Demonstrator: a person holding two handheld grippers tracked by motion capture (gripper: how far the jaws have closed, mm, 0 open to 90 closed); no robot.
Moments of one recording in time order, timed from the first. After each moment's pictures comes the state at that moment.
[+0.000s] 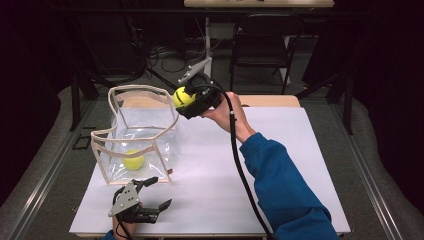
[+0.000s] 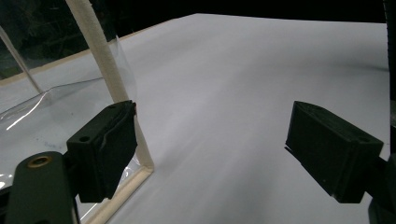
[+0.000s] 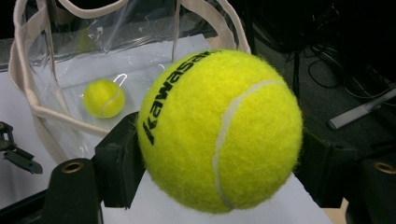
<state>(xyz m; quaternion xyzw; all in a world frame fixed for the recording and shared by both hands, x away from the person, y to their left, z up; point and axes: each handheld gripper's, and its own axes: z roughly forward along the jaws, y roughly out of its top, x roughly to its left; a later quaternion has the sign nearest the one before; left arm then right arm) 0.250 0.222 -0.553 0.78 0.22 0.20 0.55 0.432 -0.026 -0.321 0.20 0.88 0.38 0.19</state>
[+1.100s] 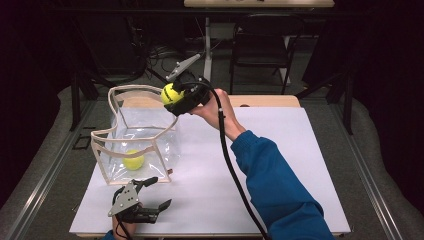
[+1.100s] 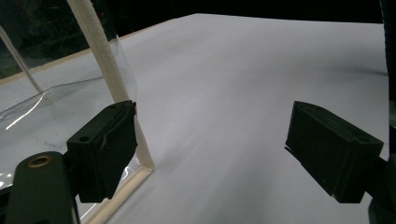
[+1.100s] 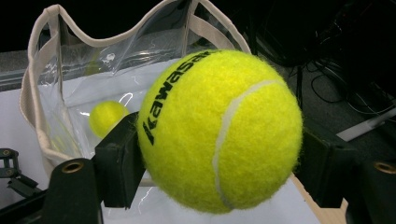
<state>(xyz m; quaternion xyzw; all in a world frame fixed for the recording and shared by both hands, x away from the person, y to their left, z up) 0.250 0.223 -0.553 0.78 0.22 0.19 0.55 0.435 -0.001 -0.314 0.18 0.88 0.40 0.19</state>
